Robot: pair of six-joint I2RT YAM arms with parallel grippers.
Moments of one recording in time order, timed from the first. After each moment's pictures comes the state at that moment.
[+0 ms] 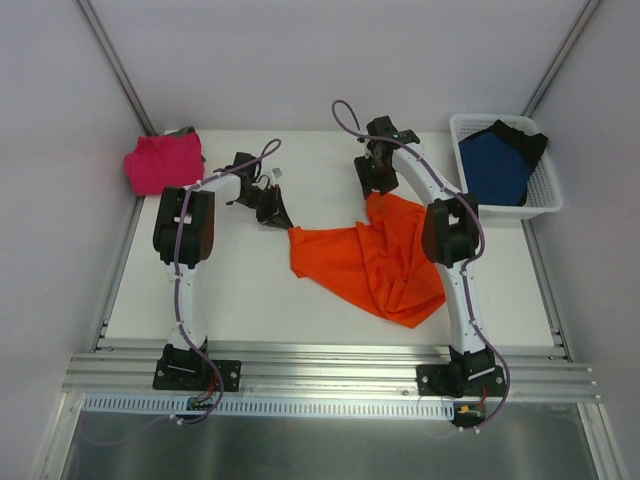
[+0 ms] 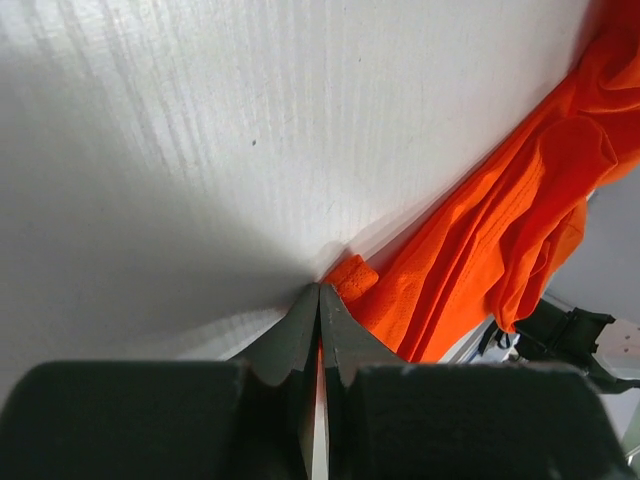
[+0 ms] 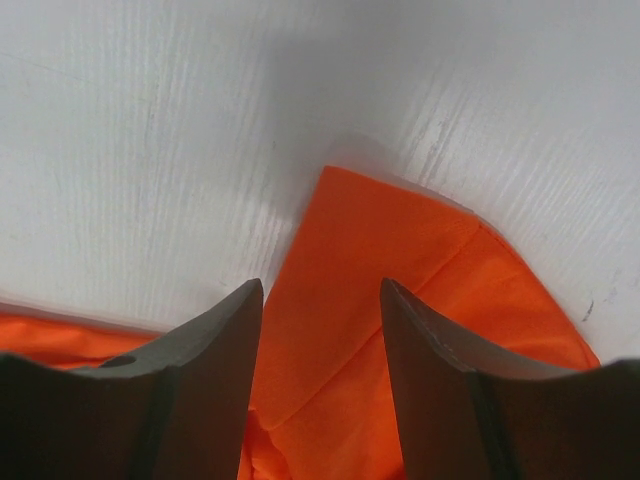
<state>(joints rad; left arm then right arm) -0.17 2.23 1.56 -0.54 0.76 -0.33 0.36 2.43 2.29 -1.02 -0.03 0.03</state>
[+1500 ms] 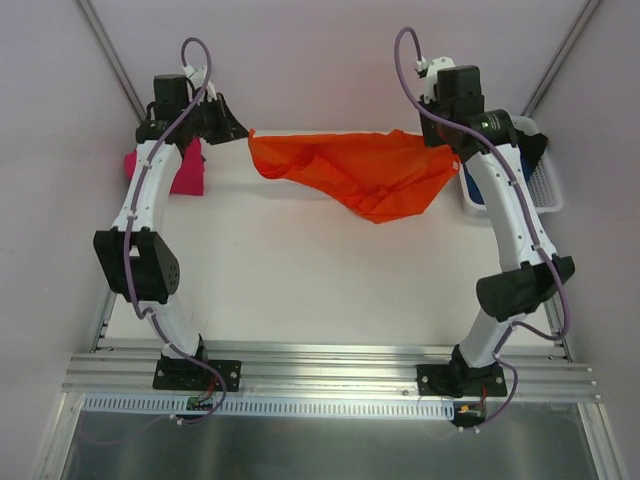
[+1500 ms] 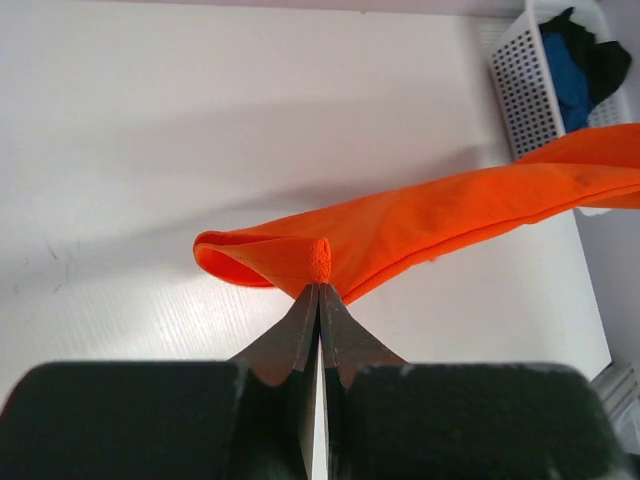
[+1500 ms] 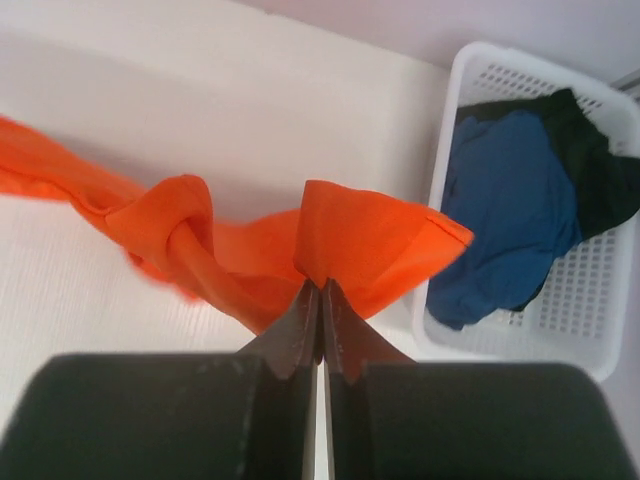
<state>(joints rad) 0.00 1.86 1.86 -0.57 0.58 -0.29 0.32 1.82 2.19 -0.95 0.23 -0.13</state>
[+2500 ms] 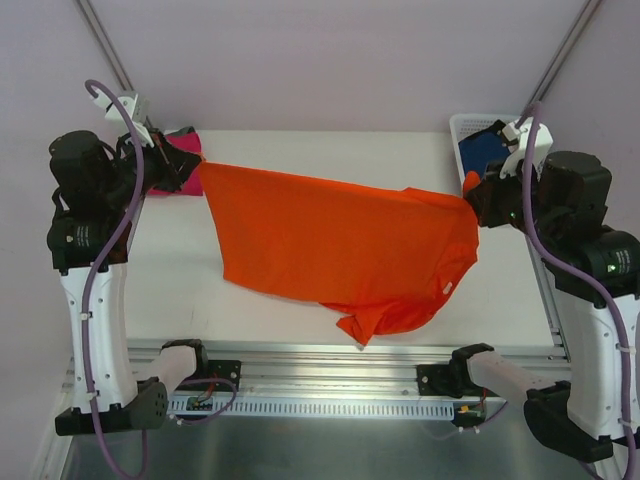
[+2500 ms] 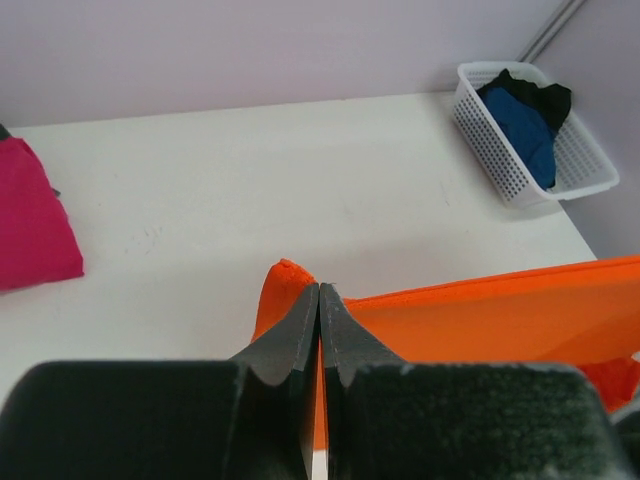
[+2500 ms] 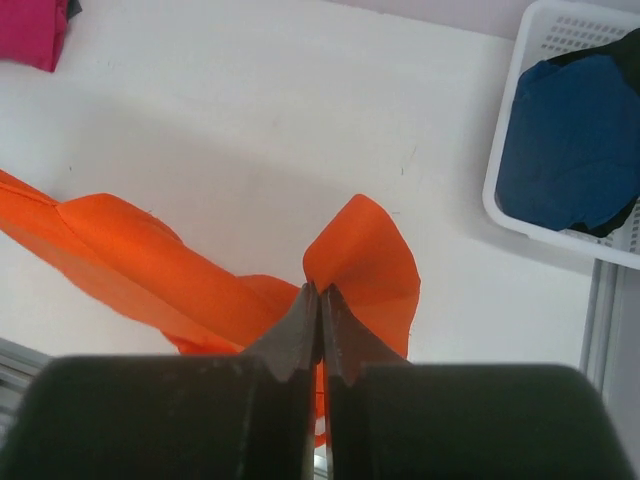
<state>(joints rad) 0.11 1.04 1.57 -0.73 0.56 -0.20 0.29 1.04 1.76 -1.15 -0.05 0.01</state>
